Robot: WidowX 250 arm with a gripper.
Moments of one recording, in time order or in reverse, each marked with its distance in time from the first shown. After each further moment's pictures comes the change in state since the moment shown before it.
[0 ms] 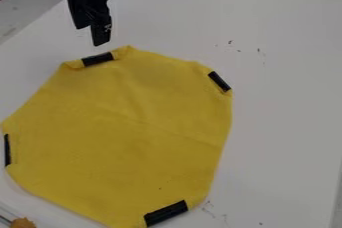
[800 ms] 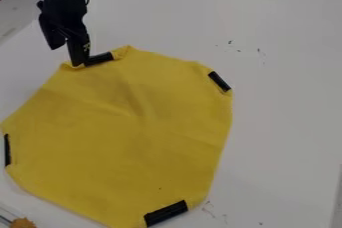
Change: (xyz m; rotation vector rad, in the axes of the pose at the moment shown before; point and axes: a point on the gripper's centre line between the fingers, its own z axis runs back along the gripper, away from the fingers) arm -0.070 -0.015 0.006 0.001 -0.013 0.210
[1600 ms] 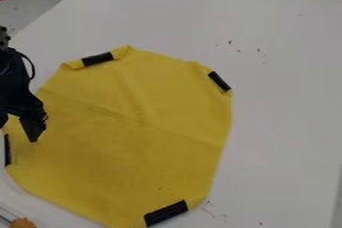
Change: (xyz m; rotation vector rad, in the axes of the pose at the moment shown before) arm -0.116 -0.040 -0.019 0.010 0.033 0.358
